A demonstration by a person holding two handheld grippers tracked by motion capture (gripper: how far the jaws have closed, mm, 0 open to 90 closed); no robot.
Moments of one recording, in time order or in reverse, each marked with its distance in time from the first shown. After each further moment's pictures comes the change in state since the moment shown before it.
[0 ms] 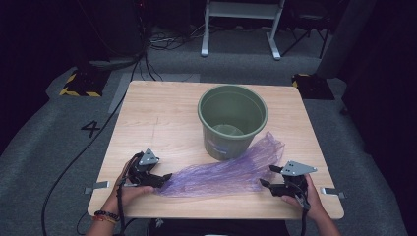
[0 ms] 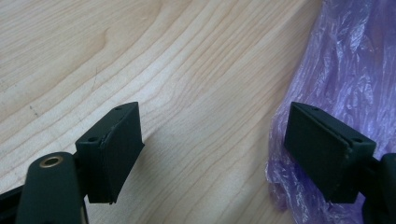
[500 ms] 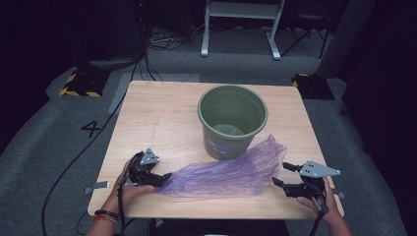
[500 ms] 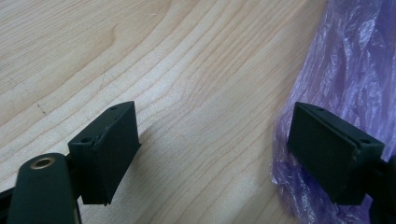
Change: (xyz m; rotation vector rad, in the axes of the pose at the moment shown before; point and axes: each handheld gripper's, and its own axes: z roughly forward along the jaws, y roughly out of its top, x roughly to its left) left arm 0.002 0.000 0.003 -0.002 0.023 -0.001; right arm -0.010 0.005 -0.044 -0.107 -0.030 0.038
